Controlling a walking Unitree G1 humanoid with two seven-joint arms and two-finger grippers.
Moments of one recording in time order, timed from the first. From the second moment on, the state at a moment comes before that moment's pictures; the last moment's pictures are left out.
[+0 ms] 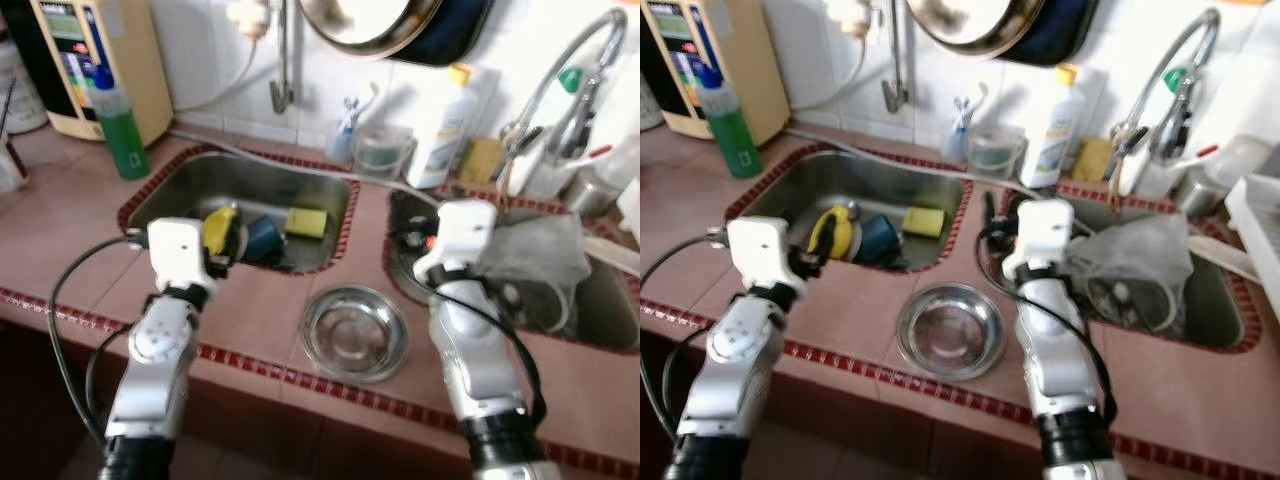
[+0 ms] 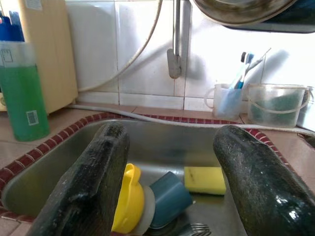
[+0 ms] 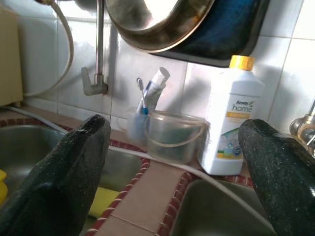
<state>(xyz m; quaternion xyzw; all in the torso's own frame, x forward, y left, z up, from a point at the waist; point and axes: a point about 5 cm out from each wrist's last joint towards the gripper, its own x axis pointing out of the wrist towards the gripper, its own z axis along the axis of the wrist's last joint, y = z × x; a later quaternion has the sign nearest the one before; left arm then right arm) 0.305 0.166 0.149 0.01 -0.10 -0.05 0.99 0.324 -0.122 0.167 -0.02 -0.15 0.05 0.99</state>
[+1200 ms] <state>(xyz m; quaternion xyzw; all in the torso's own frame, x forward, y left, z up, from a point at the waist) 0.236 0.127 0.140 0.08 -0.07 -0.30 0.95 0.262 -0.129 0.113 0.01 0.00 0.16 0.99</state>
